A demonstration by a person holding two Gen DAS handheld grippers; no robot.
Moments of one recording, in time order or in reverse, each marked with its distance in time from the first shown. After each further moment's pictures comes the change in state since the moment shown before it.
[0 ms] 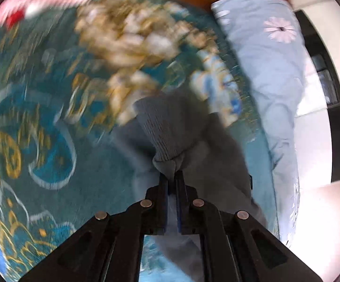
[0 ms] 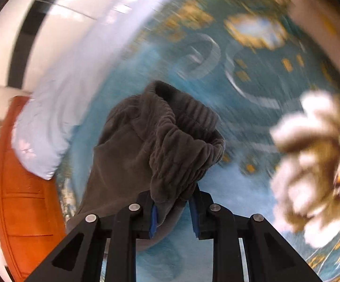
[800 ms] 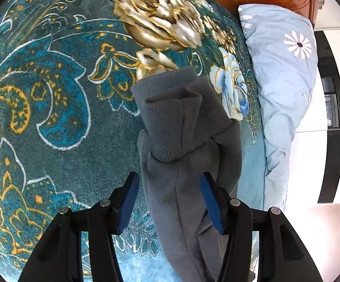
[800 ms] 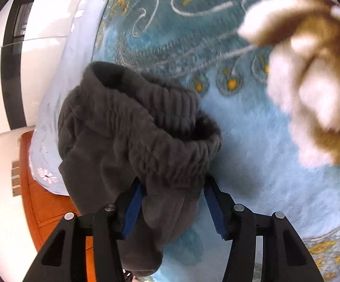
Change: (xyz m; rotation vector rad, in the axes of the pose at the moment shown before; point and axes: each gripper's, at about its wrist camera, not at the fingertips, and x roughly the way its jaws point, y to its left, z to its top) left arm -0.004 0.005 -0.007 -0.131 0.054 -0.007; right arm 0.025 -0.031 -0.038 0.295 0.092 0.173
